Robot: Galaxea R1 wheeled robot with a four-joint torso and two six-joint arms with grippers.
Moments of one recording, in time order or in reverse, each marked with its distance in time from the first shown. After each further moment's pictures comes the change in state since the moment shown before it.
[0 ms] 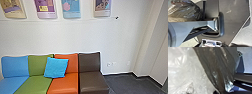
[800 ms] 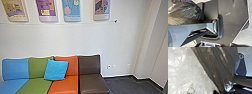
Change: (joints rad) left arm 0.001 0.096 -0.134 0.000 0.000 0.000; right arm -0.005 0.042 -0.075 0.000 -0.001 0.000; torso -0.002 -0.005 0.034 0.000
